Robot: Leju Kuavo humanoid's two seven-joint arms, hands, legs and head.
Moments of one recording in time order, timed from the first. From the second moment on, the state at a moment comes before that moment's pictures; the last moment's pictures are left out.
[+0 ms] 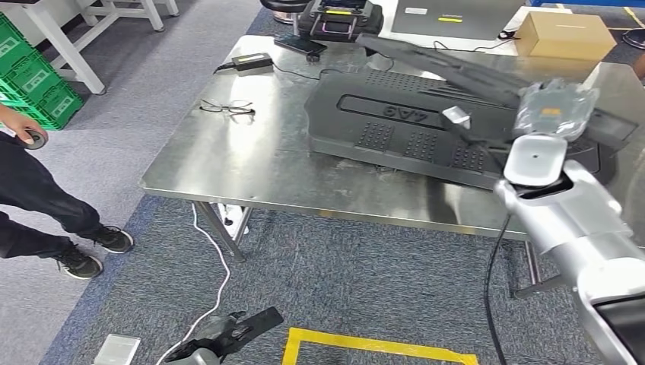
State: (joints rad) left arm -0.21 -0.23 0.56 -0.21 -1.39 0.13 -0.18; right arm -1.07 -0.04 0.64 -0.57 1.57 -0.17 0.47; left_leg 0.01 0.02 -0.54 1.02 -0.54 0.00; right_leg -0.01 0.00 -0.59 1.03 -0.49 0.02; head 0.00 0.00
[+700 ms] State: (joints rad) left arm -0.21 -0.23 0.56 -0.21 -1.39 0.13 -0.17; right arm -0.98 0.03 0.67 -0.43 1.57 -0.19 0.49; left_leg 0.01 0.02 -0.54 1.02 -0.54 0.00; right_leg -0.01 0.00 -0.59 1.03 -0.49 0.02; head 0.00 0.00
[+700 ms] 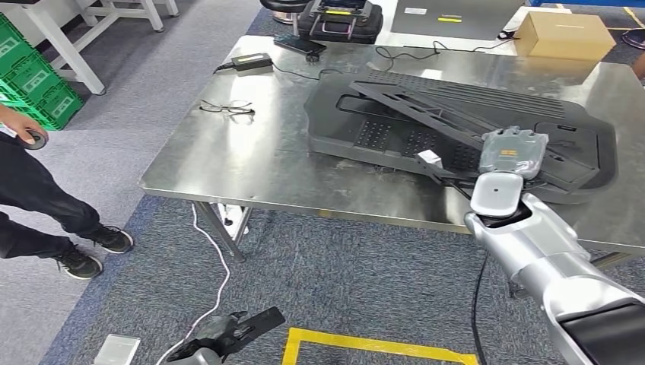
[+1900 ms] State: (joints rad) left arm -0.20 -0.23 0.55 -0.21 -1.37 0.13 -0.18; right arm -0.96 0.11 0.66 -0.41 1.51 -0.14 0.10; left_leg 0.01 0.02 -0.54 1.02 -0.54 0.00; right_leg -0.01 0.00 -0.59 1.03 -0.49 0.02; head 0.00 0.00
